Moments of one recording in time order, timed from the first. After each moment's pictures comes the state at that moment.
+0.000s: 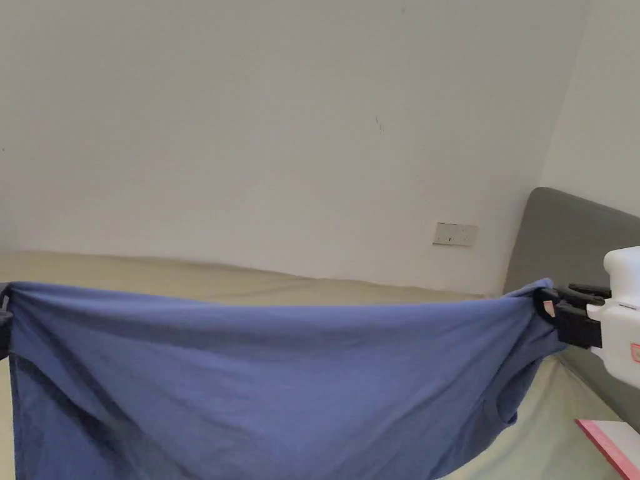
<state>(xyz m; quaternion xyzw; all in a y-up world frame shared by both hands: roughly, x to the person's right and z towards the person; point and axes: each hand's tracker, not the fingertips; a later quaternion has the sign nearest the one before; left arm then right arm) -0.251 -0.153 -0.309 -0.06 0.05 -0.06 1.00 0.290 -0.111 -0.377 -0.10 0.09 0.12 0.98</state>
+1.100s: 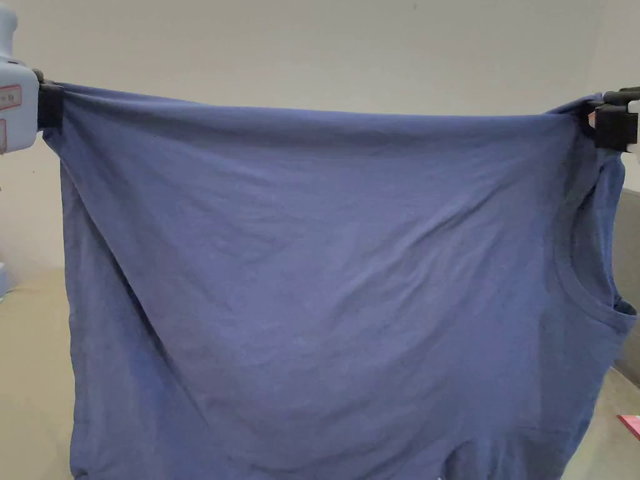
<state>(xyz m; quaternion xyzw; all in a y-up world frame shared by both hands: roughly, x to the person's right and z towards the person) -0.282 0.015 -0.420 0.00 0.06 -0.08 1.00 0.250 0.031 -0.434 0.00 0.03 0.14 0.99</state>
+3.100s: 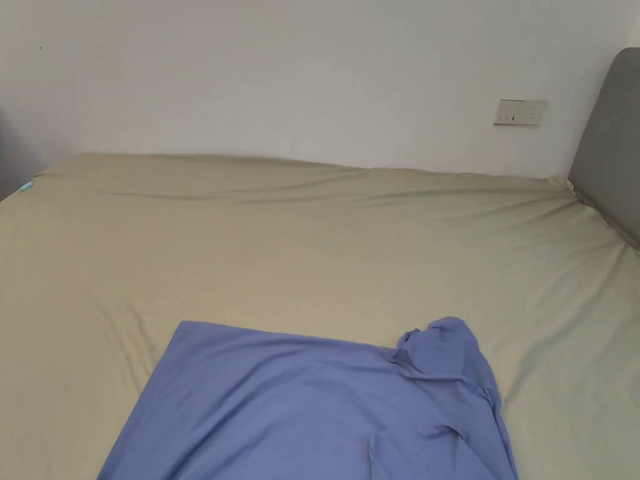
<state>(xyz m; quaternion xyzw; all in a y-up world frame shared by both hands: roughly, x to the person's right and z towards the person) -0.305 -0.467 -0.237 -0.53 -0.05 -0.18 0.83 0.262 -0.433 -0.281 -0.56 0.18 0.13 0.80</state>
